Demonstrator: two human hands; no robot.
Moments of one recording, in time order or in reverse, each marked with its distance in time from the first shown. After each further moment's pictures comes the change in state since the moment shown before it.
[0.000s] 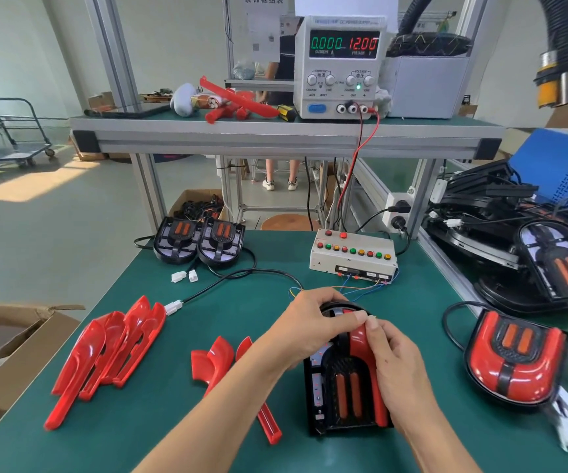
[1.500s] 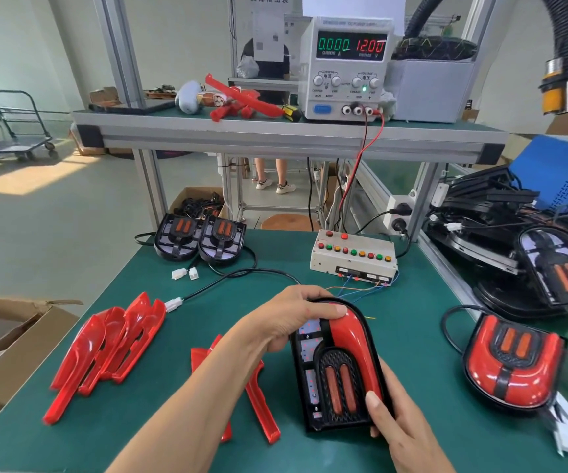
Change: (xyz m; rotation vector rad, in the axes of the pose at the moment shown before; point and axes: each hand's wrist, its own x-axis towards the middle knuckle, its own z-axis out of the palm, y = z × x) left_hand 0.009 0.002 -0.028 -0.331 -0.164 -0.221; right_hand -0.045 0.056 -0.033 -0.165 -0.280 -0.062
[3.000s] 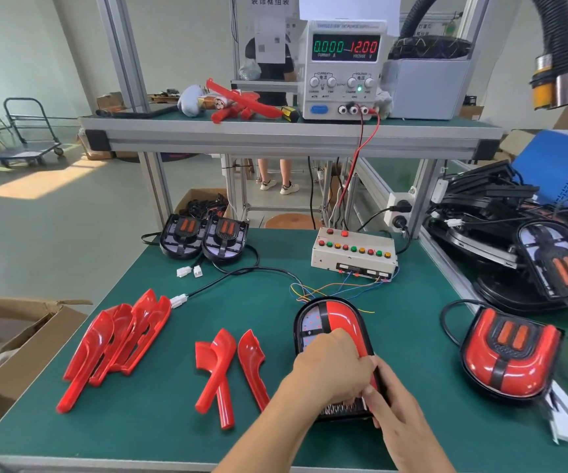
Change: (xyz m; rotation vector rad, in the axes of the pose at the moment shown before) left_hand -0.028 -0.032 0.084 0.969 0.249 -0.169; right_hand -0.003 -0.013 0.006 0.054 0.051 0.120
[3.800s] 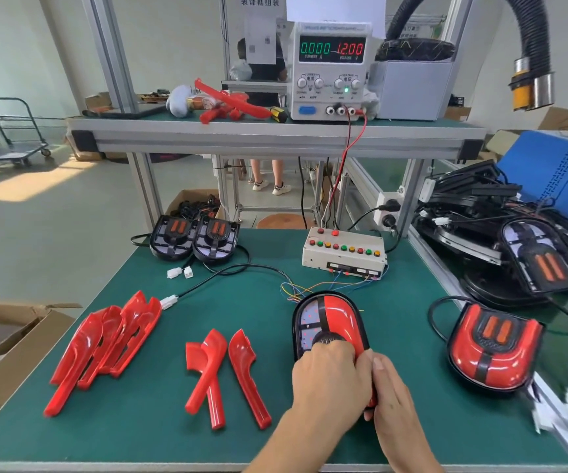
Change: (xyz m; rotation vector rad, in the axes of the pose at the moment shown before) left_hand -0.015 0.002 0.038 0.088 0.404 0.124; right_hand 0.002 -0.009 0.004 0.026 0.172 0.023
